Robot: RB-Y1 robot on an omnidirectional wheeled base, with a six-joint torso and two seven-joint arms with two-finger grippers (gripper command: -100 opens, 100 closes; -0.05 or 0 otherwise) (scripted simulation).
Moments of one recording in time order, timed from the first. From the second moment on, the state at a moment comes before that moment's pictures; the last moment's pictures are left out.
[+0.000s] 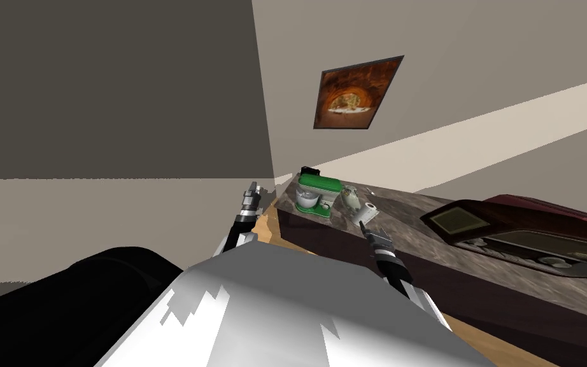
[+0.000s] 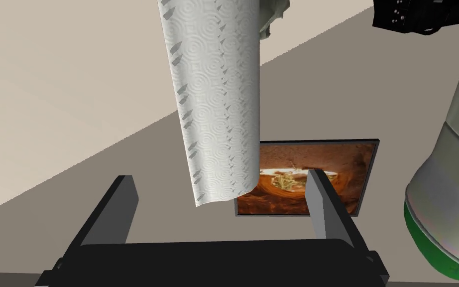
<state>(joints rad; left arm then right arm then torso) 0.55 0.02 -0.04 -2.24 0.03 -0.40 -0.11 0.46 -0.22 -0.33 -1.73 0.55 -0.28 0.65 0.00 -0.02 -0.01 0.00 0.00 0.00</state>
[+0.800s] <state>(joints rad) 0.55 0.02 -0.04 -2.24 0.03 -0.40 -0.11 0.36 -0.28 -0.32 -1.60 0.51 -0.31 0.69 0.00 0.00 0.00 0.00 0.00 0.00</state>
